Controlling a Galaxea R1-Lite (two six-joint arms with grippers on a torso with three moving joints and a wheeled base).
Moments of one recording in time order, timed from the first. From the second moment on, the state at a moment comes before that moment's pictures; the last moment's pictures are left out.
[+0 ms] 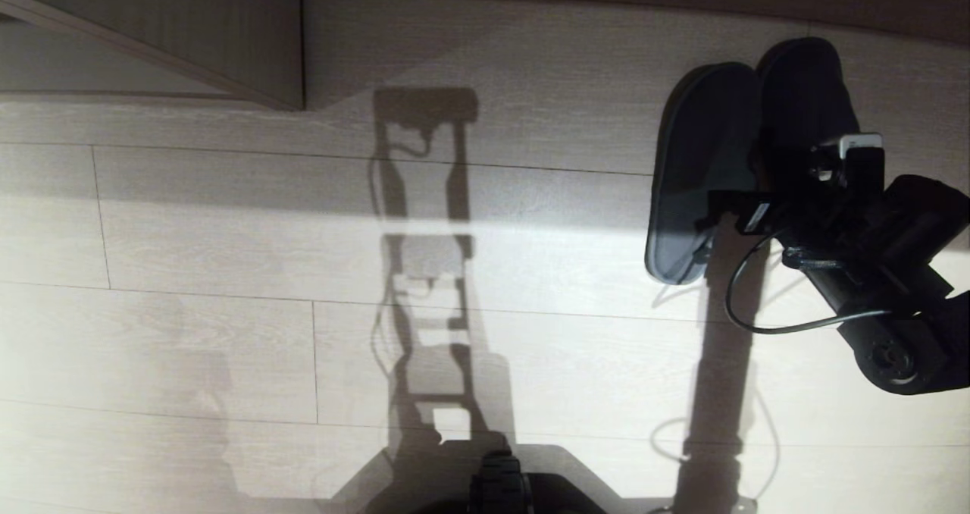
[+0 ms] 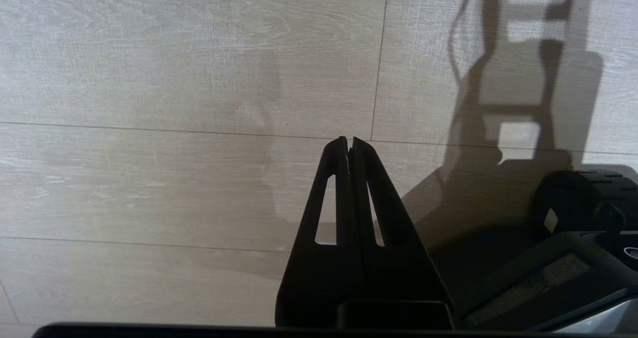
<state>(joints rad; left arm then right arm) 0.00 0.00 0.00 0.00 0.00 -0.01 0.02 1.89 -0.81 -1.38 -0.06 -0.08</state>
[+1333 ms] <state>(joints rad) 0.00 0.00 0.00 0.00 0.00 -0.01 -0.05 1.54 -0.57 -1.12 -0.04 -0.10</state>
